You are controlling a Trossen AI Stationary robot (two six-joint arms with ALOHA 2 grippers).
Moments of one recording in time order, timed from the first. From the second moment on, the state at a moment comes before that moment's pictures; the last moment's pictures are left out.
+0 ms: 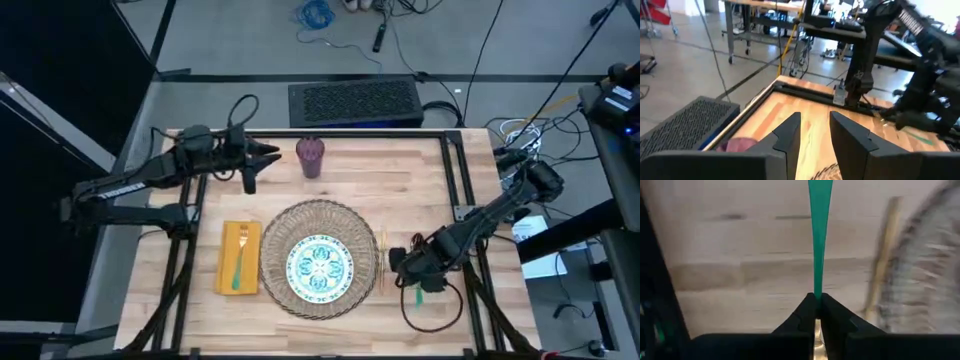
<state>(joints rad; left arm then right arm) 0.39 0.90 0.84 -0.05 0.17 -0.09 0.55 1.41 0.96 -1.09 -0.04 -1.02</state>
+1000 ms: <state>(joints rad) 0.32 0.85 0.84 -0.05 0.17 -0.07 0.24 1.49 0.85 -0.81 -0.21 -1.17</state>
